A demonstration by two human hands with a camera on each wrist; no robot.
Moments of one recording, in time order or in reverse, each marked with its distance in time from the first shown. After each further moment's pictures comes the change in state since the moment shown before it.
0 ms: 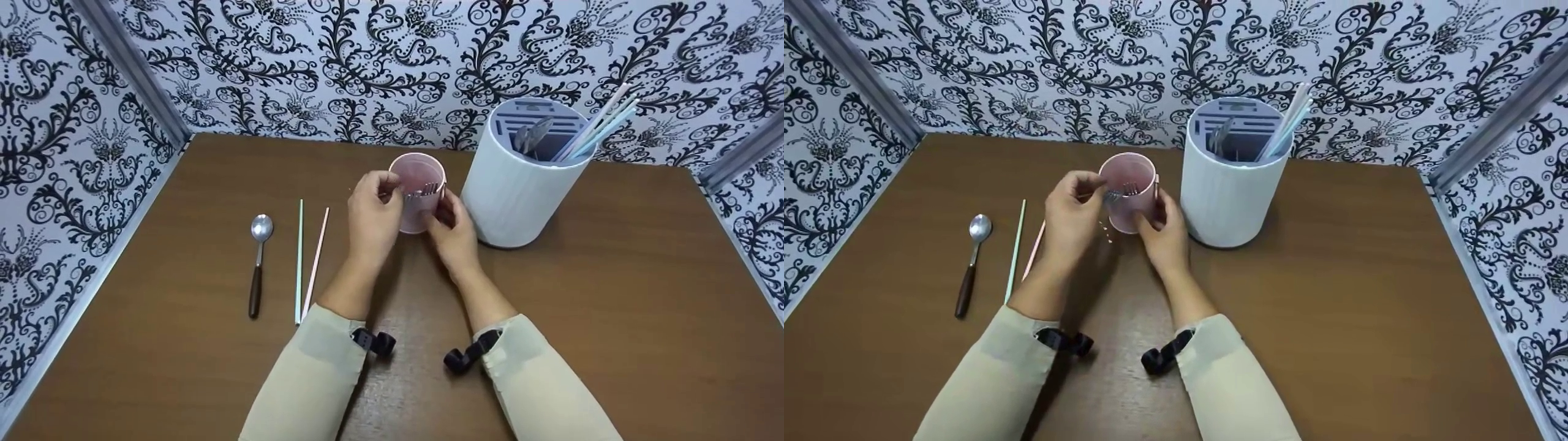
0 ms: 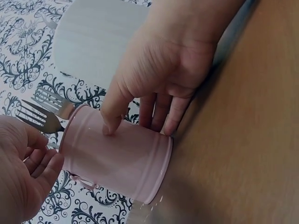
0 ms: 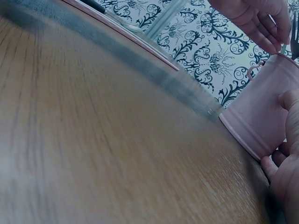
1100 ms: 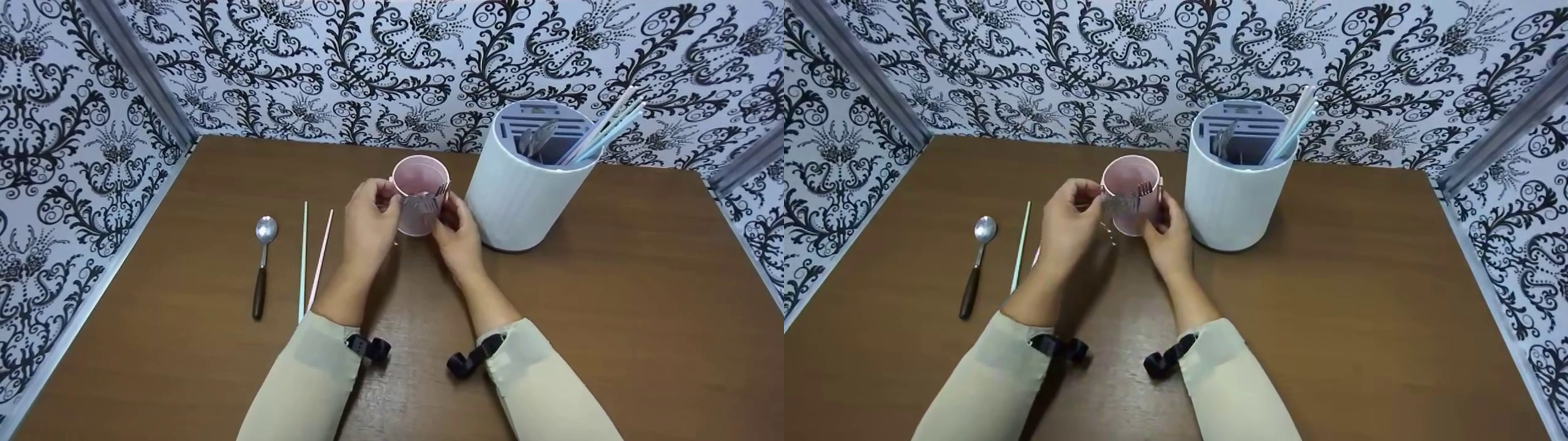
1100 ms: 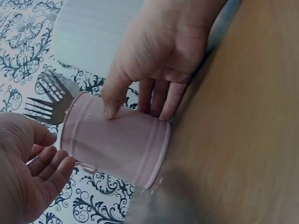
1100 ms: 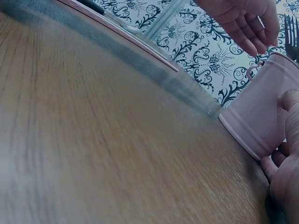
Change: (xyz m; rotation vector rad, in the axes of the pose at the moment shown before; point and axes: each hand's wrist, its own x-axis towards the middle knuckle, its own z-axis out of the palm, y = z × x) left_hand -0.002 -0.008 -0.010 0.075 -0.057 -0.031; right_hand 0.000 -0.003 0.001 -0.003 0.017 -0.005
